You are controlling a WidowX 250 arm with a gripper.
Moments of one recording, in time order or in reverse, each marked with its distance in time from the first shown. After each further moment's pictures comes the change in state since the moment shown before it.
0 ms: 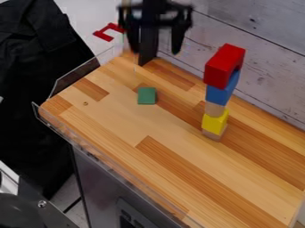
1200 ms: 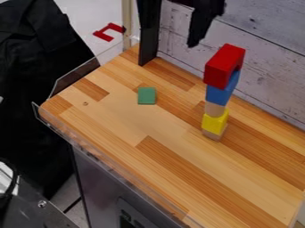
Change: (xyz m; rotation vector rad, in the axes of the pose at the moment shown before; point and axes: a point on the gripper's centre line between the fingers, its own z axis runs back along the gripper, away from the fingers) arm -0.072 -0.025 0.042 0.104 -0.012 -0.426
